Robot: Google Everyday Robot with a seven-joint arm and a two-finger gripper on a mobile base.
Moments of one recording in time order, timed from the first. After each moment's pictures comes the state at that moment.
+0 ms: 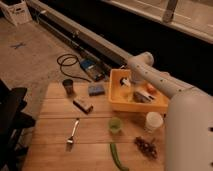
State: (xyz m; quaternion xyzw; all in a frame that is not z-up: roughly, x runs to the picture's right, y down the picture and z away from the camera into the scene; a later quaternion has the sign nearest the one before) arm 0.198 0.008 0.918 -0.23 0.10 0.29 0.92
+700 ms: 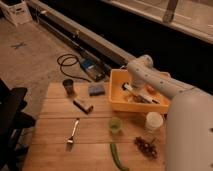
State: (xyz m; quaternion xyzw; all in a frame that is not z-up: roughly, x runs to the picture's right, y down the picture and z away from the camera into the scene) arm 0.235 0.031 0.913 -0.25 0.16 0.28 0.91
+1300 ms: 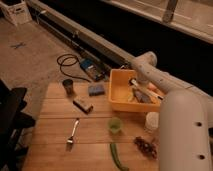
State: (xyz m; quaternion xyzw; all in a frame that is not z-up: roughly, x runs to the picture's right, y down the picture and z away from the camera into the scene) arm 0.259 -0.004 0.936 -0.21 0.18 0.32 0.91
